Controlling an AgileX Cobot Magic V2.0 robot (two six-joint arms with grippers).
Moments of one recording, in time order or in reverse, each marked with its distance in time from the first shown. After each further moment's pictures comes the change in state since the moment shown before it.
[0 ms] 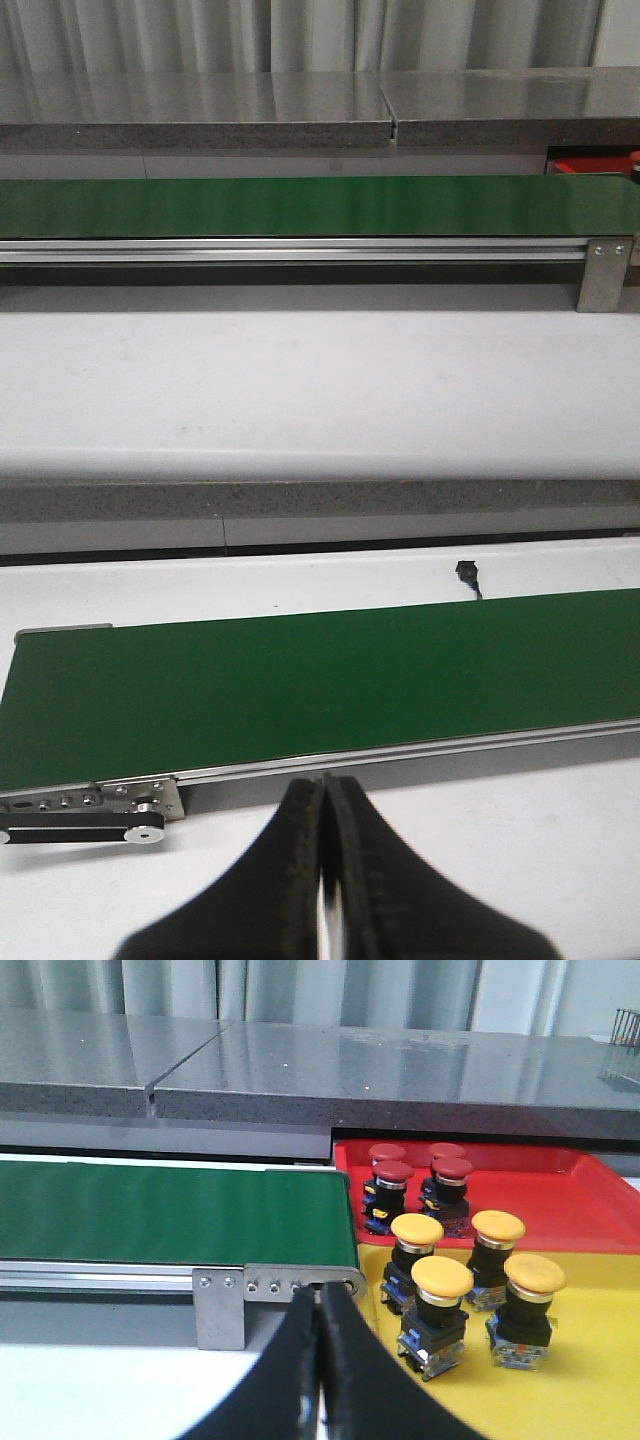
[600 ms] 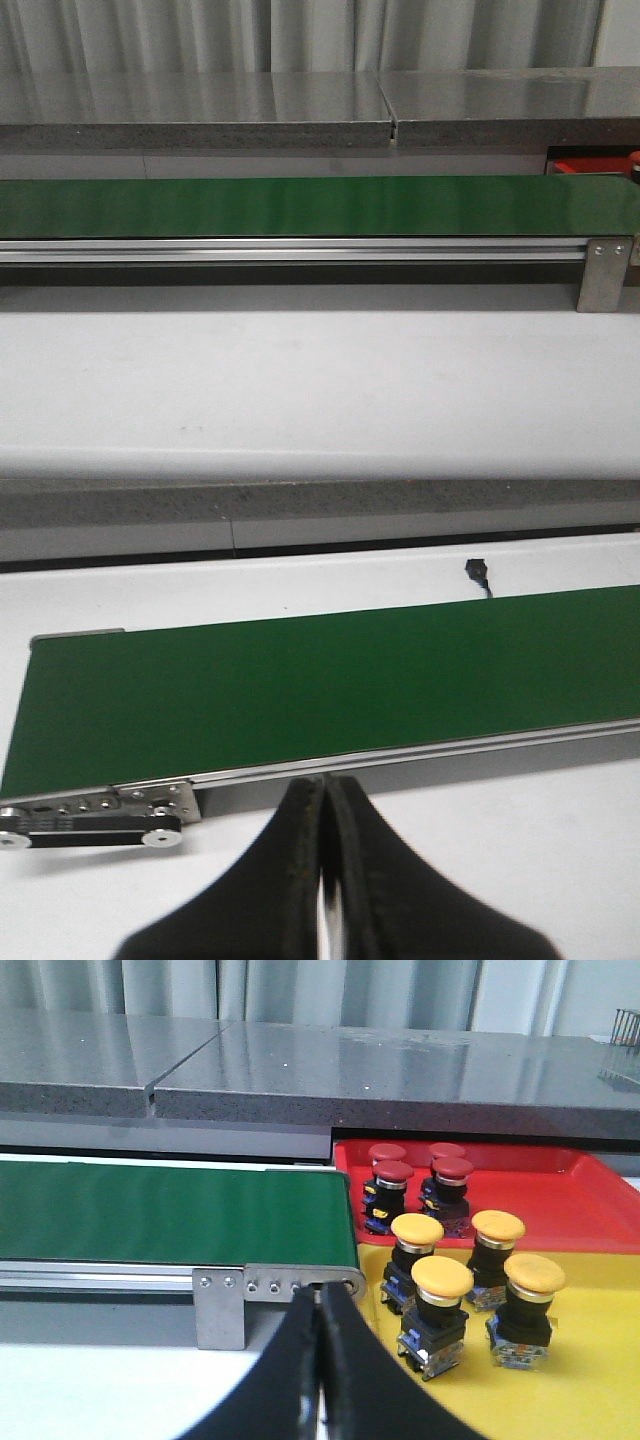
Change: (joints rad) left arm 0.000 -0.008 0.002 0.050 -0.026 -0.008; right arm 0.000 0.000 0.000 0.000 0.000 0.000
